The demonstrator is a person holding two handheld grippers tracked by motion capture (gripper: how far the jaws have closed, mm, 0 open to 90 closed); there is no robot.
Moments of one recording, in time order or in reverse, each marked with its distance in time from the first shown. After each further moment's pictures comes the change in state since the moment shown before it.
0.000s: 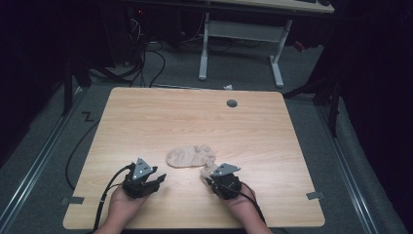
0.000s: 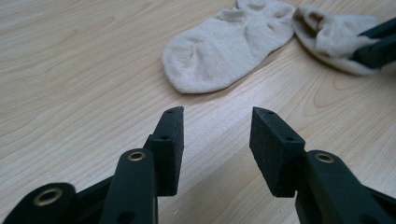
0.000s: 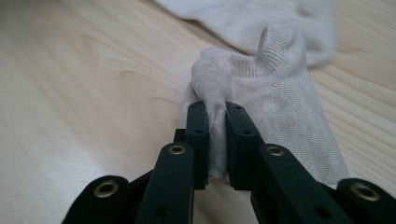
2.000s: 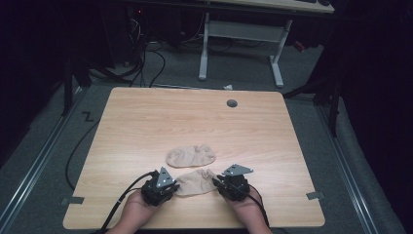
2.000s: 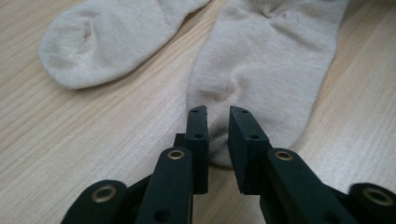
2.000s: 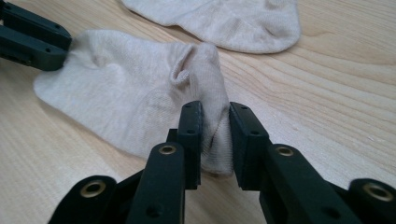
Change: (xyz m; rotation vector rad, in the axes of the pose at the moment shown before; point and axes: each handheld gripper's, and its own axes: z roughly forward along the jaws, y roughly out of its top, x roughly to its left) left arm -0.043 0.001 0.029 0.122 -0.114 0.117; right arm -0.016 -0.015 -0.017 -0.048 -0.014 0.145
